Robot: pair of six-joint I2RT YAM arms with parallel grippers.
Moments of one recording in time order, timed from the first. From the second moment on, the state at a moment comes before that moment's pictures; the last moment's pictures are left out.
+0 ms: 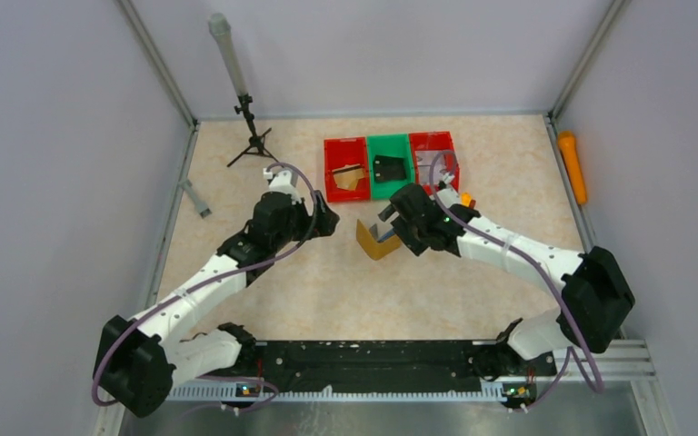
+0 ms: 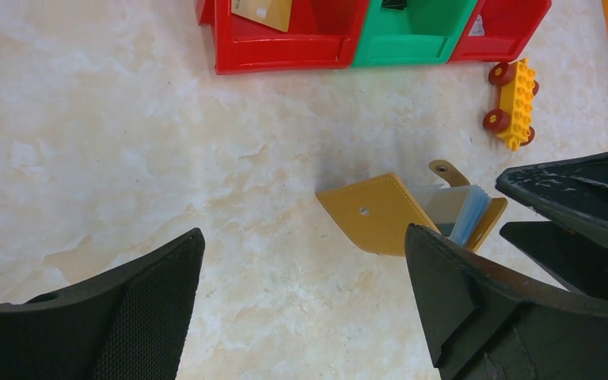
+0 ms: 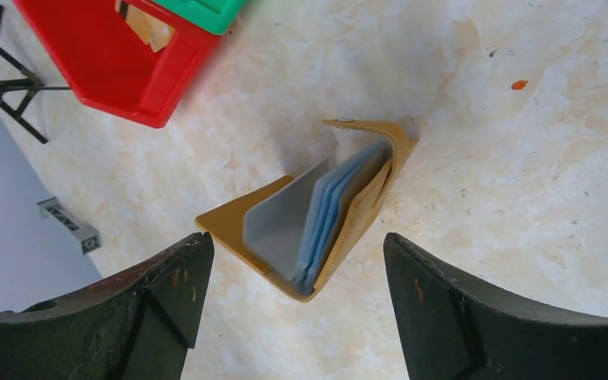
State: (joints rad) left arm -0.54 1.08 0.70 -0.11 -0.07 -0.57; right arm 0.81 1.42 1.04 -0.54 0.38 1.46
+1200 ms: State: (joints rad) left arm -0.54 1.04 0.69 -0.10 -0.05 -0.55; right arm 0.82 1.43 0.94 -0.36 0.35 1.13
